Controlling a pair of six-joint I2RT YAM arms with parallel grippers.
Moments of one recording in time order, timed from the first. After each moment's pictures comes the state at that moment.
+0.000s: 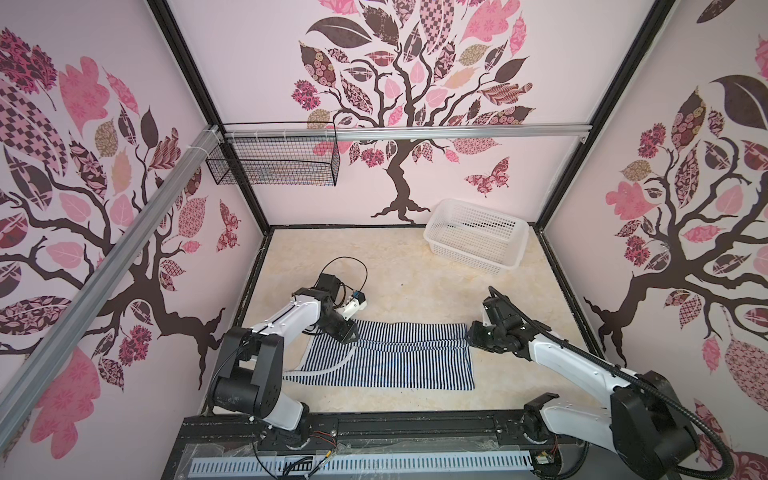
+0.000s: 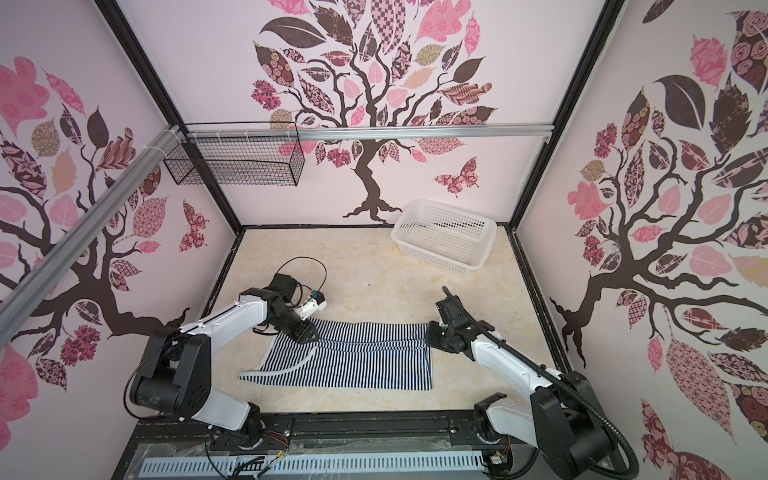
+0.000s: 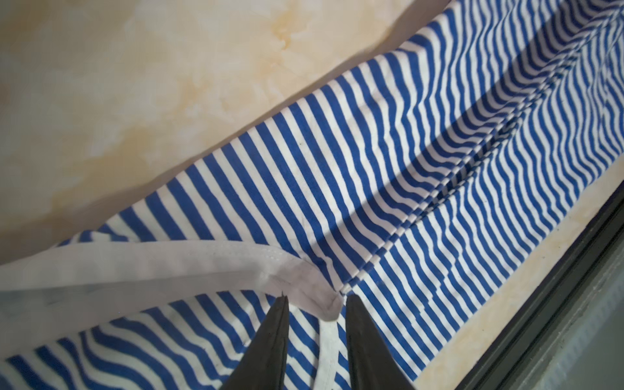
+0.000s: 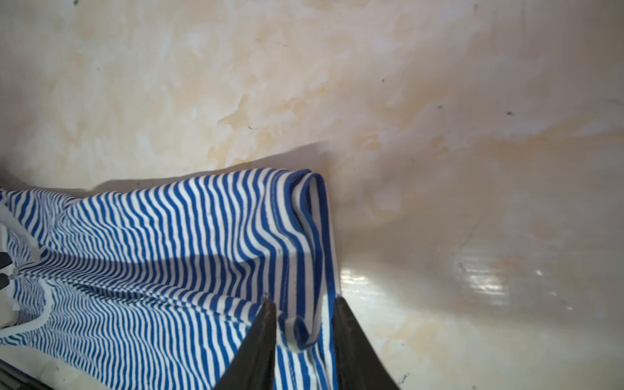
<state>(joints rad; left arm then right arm) -0.24 1.50 0.90 -0.79 0.39 0.40 0.41 1.17 0.57 -0.42 -0.15 0.67</state>
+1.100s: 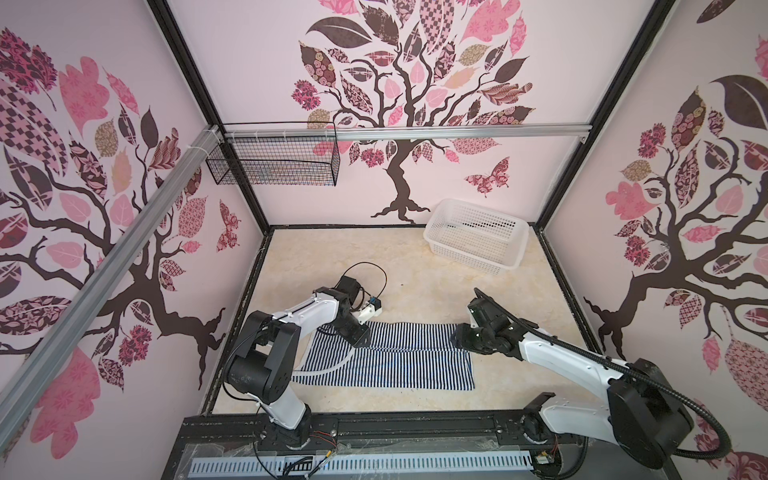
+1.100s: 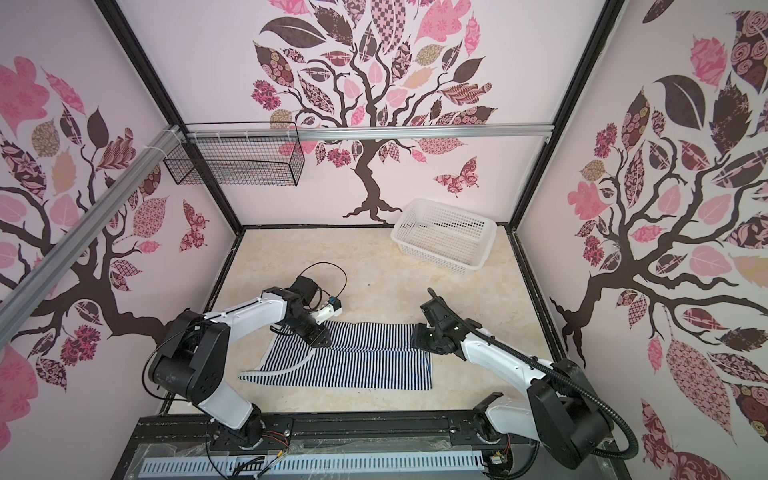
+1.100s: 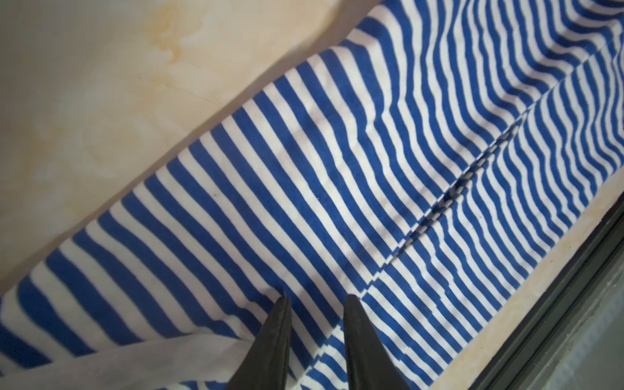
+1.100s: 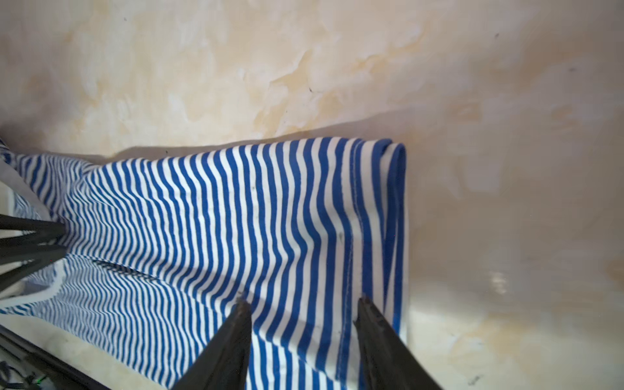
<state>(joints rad) -0.38 1.64 0.92 -0.75 0.36 0.37 0.54 1.23 0.60 -0.42 -0.11 0.73</state>
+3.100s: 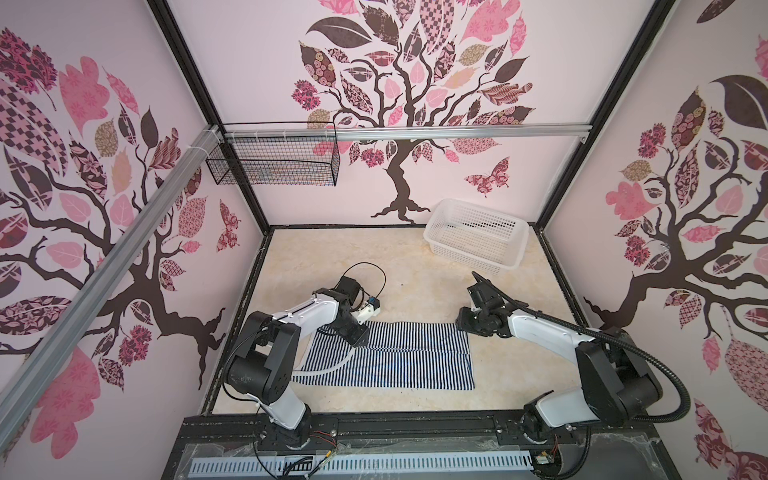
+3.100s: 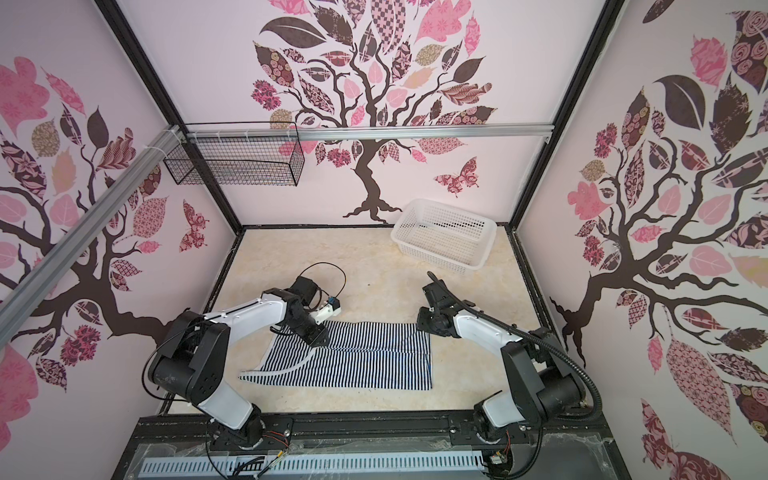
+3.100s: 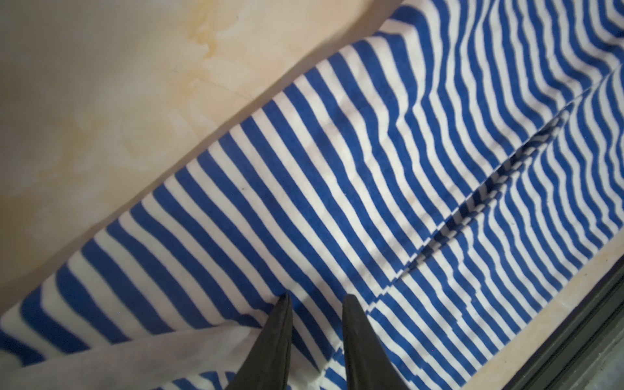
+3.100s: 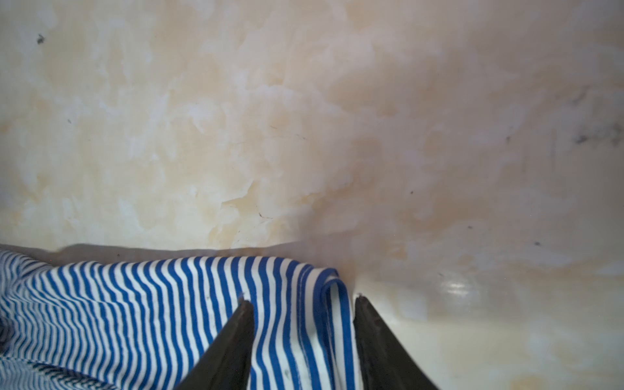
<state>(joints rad) -0.38 1.64 0.91 -0.73 0.31 0.35 0.42 1.43 0.73 -0.39 -0.05 0.63</state>
